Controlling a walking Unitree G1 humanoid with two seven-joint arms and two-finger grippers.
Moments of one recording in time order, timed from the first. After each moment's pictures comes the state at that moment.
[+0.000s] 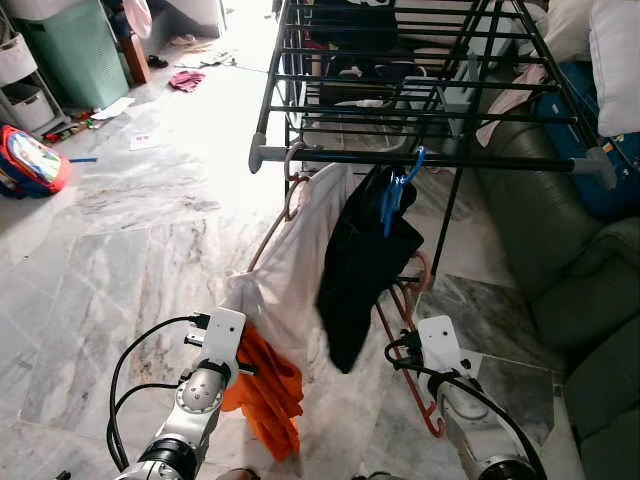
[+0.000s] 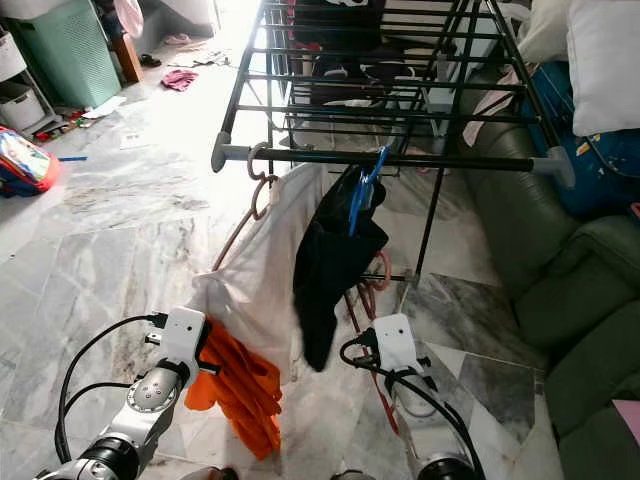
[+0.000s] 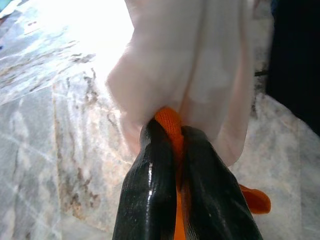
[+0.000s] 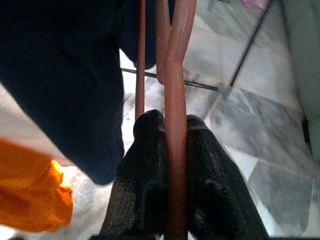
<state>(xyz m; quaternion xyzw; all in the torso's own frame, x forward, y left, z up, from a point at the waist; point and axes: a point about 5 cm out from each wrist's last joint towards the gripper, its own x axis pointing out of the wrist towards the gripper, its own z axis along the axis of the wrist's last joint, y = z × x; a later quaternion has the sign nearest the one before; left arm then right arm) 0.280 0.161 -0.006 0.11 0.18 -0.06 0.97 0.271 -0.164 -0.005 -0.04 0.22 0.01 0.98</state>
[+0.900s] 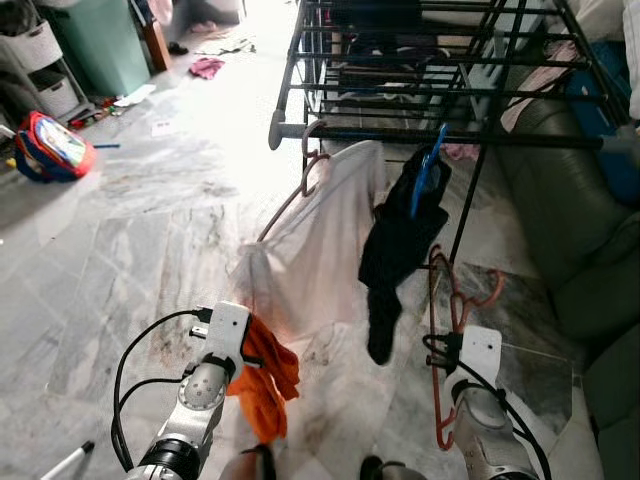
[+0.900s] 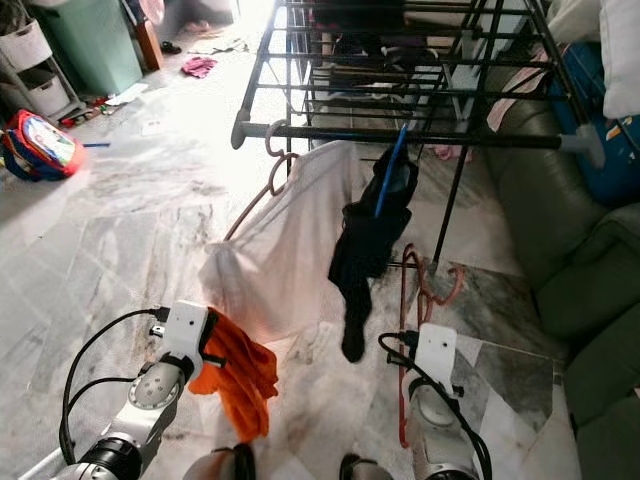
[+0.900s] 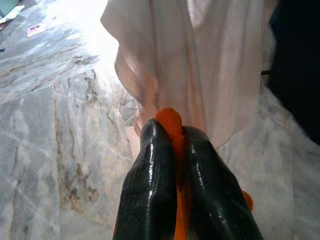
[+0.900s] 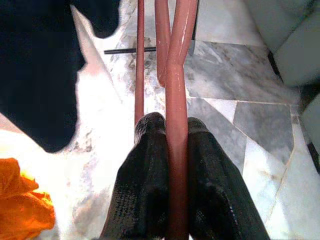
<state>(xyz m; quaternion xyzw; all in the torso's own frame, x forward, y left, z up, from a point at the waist) 0.281 0.155 0.002 0.10 0.15 -0.08 0.98 0.258 -0.184 -0.008 0.03 0.24 -0.11 0.96</state>
